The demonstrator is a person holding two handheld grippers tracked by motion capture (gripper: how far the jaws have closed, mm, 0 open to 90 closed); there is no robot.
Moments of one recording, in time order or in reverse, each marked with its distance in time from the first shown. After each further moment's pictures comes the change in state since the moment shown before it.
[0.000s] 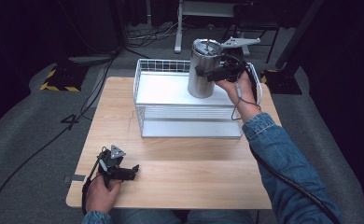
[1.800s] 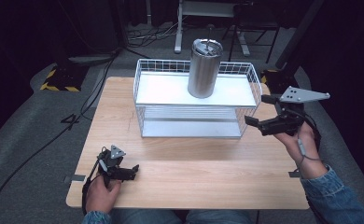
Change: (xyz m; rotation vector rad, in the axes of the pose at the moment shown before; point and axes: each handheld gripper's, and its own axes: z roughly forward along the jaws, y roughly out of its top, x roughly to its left) left arm 0.000 0.000 0.000 0.001 0.004 -0.006; right arm 0.028 -0.101 -0.161 0.025 -0.030 -0.034
